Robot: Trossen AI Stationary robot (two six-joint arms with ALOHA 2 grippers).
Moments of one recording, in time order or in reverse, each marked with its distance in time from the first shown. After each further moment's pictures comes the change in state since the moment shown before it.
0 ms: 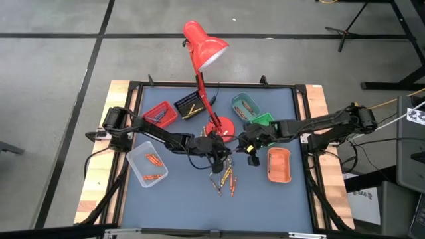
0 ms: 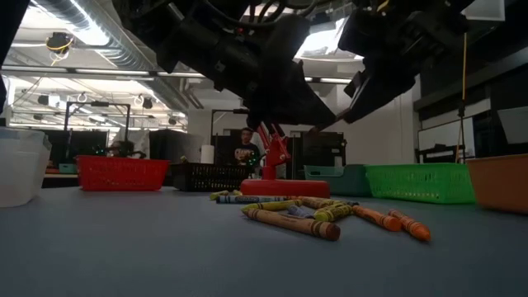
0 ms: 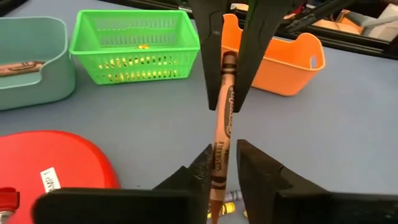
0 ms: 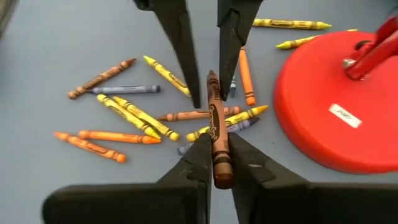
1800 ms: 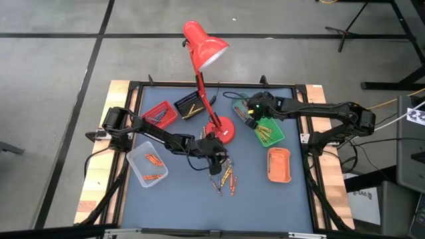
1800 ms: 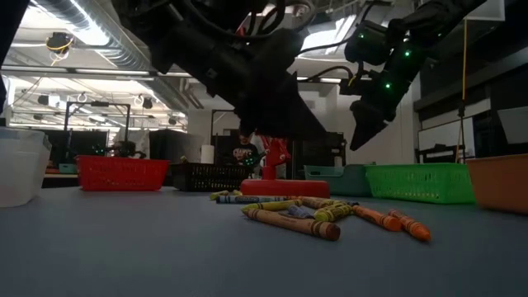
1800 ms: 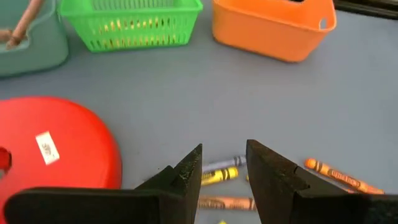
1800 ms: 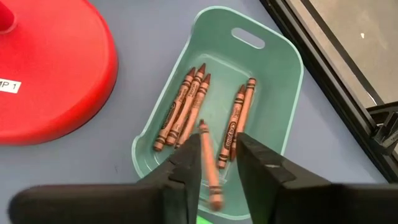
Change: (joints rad) left arm -0.009 -0.001 0.001 -0.106 0.016 -0.012; right arm -0.439 0.000 0.000 -0.127 0.388 -0.018
